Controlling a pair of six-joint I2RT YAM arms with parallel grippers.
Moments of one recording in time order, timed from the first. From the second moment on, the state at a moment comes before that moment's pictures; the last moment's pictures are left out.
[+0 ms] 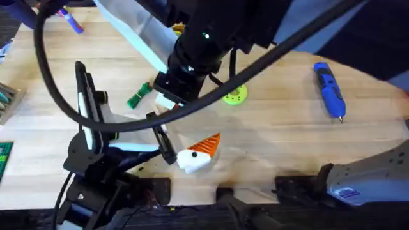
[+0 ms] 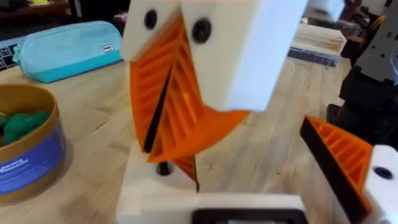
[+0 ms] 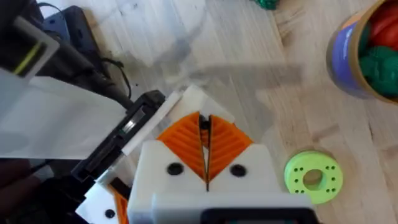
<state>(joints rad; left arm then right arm) -0.34 0.01 0.01 -0.07 0.77 -0.07 0.99 1.75 1.77 -1.16 -0.16 -0.17</state>
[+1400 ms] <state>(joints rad) -0.34 0.01 0.01 -0.07 0.77 -0.07 0.99 1.75 1.77 -1.16 -0.16 -0.17</state>
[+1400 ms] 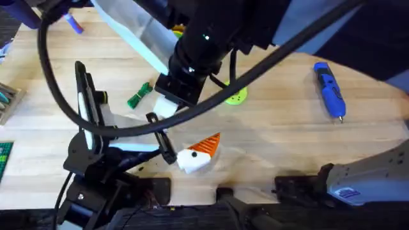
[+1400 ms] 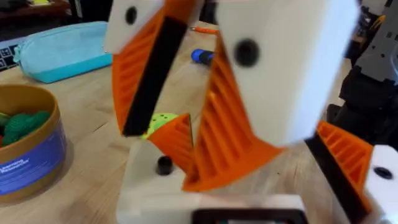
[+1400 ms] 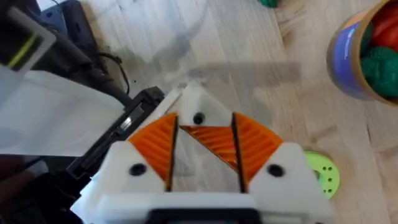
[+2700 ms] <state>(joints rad) -0.34 0.01 0.01 -0.07 0.76 -0.07 0.97 1.75 1.76 -1.16 -0.14 -0.18</state>
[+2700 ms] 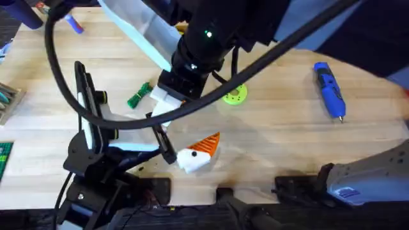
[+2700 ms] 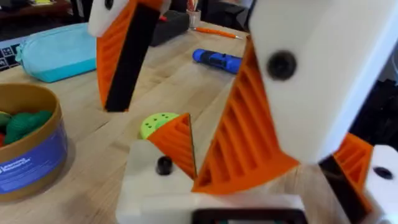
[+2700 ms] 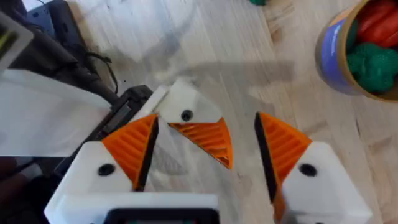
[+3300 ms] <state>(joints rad) -0.34 0.01 0.01 -0.07 0.76 -0.07 0.98 1.75 1.76 -1.16 -0.13 -0.18</state>
